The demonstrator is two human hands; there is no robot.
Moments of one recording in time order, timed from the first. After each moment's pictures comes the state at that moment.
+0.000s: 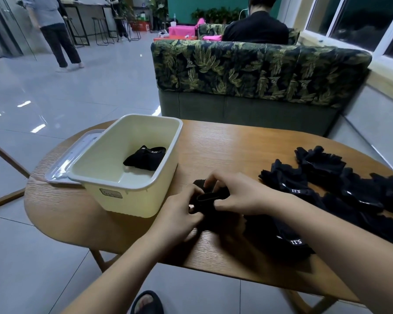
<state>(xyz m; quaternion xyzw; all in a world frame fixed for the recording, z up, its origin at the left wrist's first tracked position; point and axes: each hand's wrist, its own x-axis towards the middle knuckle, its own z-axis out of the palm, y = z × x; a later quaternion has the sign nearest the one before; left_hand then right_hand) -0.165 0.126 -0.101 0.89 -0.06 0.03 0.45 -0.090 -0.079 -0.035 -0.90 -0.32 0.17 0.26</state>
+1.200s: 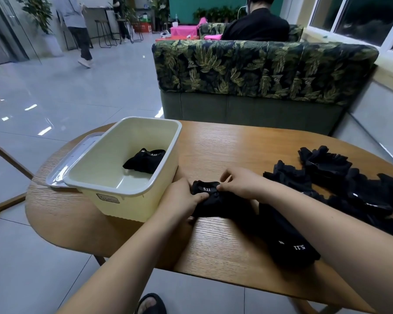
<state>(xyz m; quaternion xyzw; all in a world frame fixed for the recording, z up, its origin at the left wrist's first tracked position) -0.106 0.117 -0.093 0.92 0.12 -0.02 0.37 -0.038 -0.074 -0.055 -0.94 -0.13 0.18 0.25</state>
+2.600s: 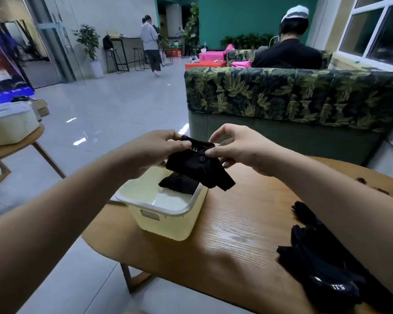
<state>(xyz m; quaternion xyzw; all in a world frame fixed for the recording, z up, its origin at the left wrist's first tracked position) -0.119 0.235 0.099 0.85 0.06 -0.01 0.53 -0.042 0.009 0.091 -0.80 -0.25 0.14 0.52</state>
